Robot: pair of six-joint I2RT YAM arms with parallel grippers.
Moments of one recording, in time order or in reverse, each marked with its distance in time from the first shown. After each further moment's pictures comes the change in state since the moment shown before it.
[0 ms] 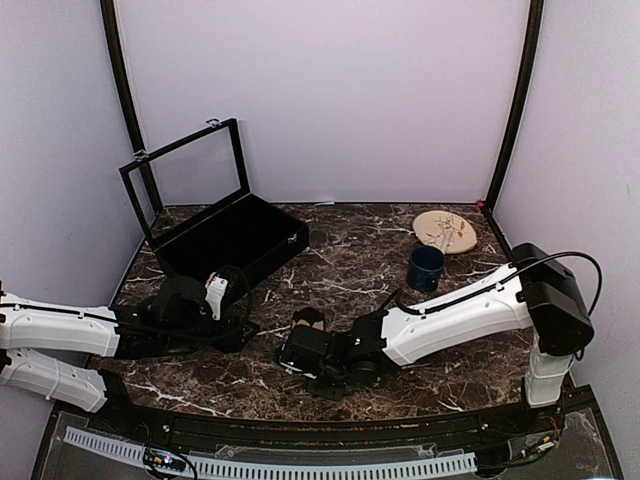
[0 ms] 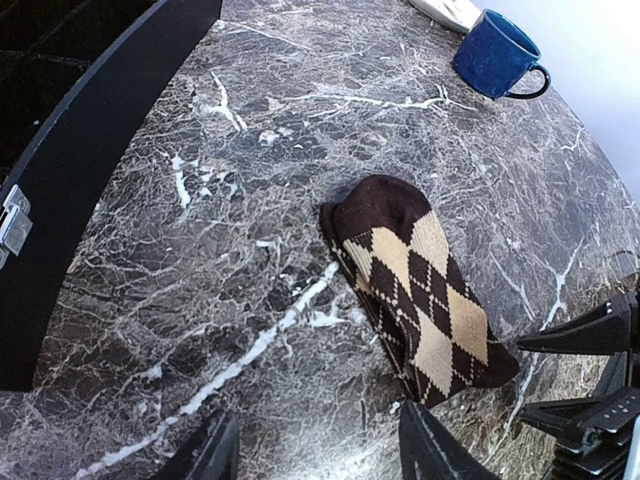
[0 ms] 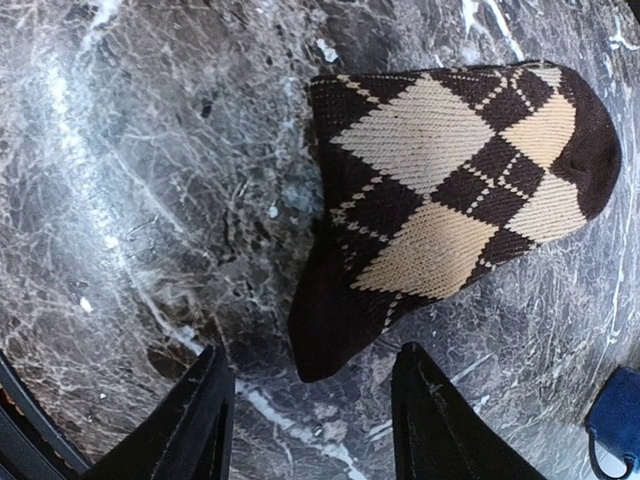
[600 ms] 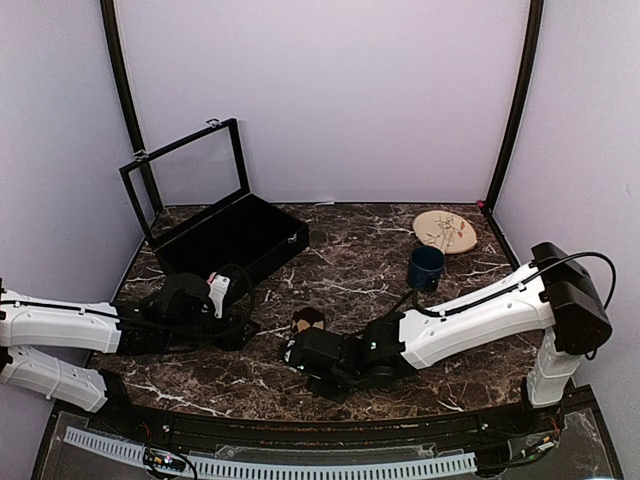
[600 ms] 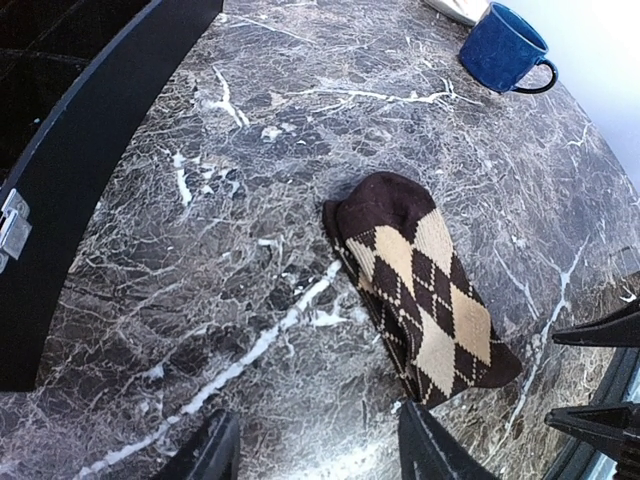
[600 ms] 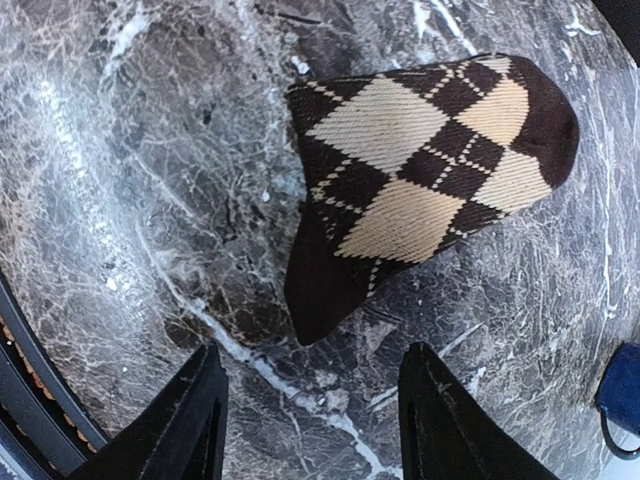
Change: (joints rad) left arm 0.000 0.024 0.043 -0.053 -0.004 0.000; right arm 0.030 -0.089 -0.073 0.051 0.041 0.077
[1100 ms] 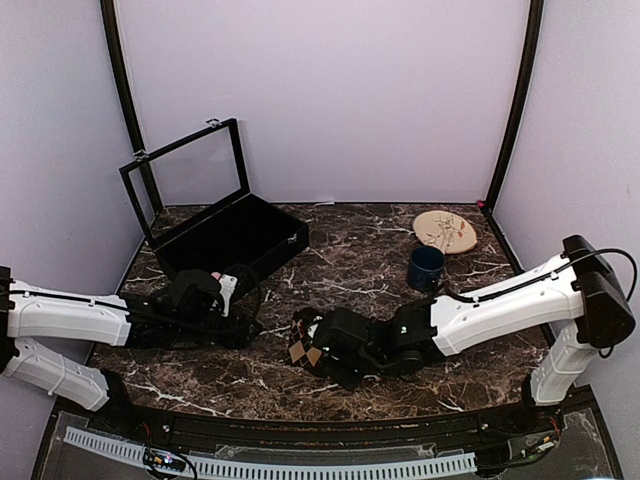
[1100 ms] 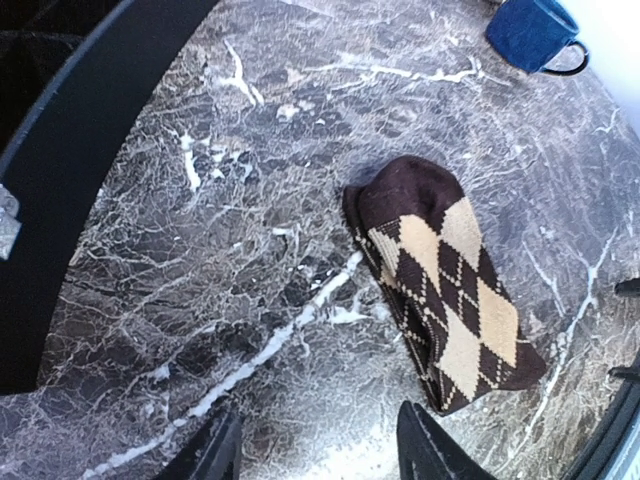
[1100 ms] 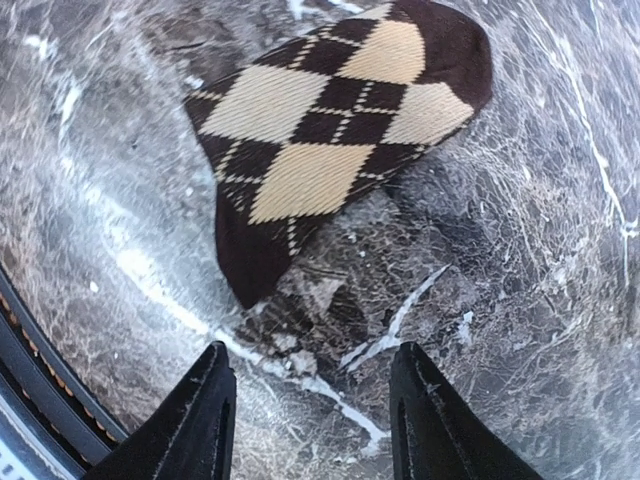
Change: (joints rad) left arm 0.000 0.093 0.067 -0.062 -0.019 0.001; right arm -0.067 -0.140 -0.112 0.032 -0.024 0.232
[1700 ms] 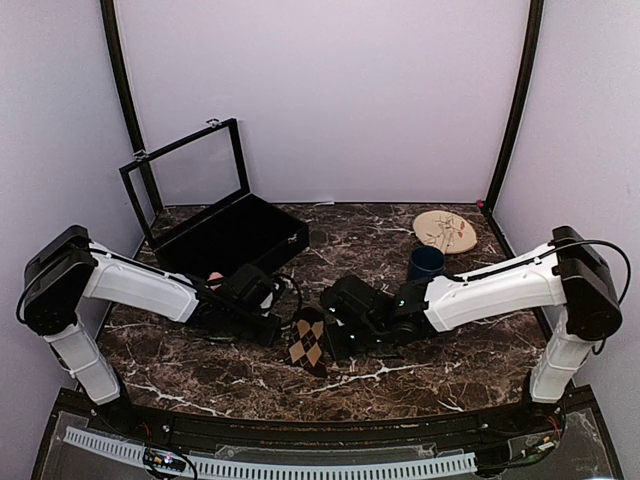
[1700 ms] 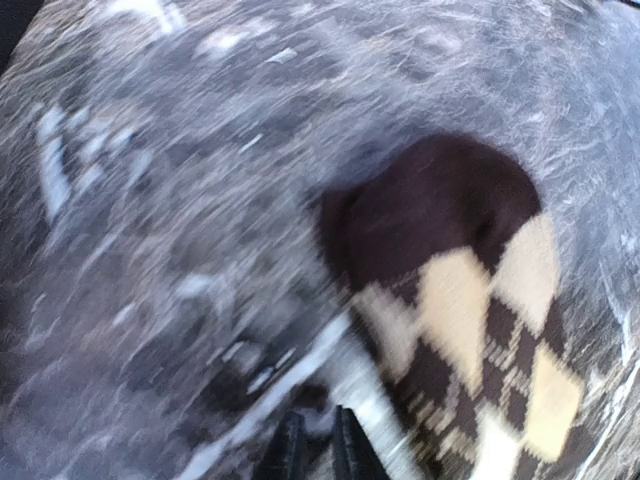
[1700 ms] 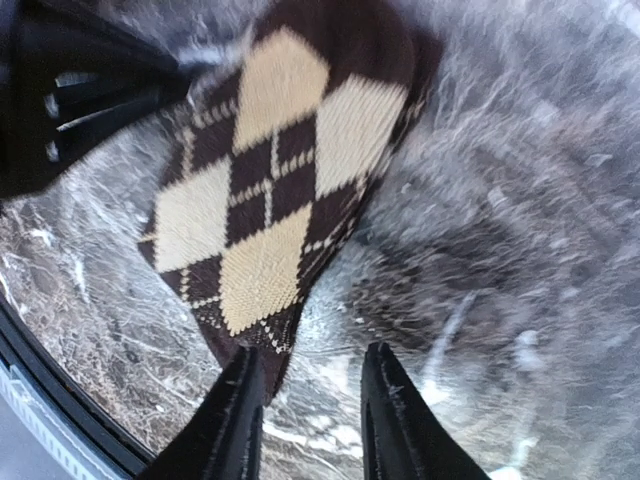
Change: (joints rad) left arm -0.006 0.478 0.309 -0.061 0.052 -0.011; right arm -0.158 0.071 -0.001 0.119 -0.200 0.414
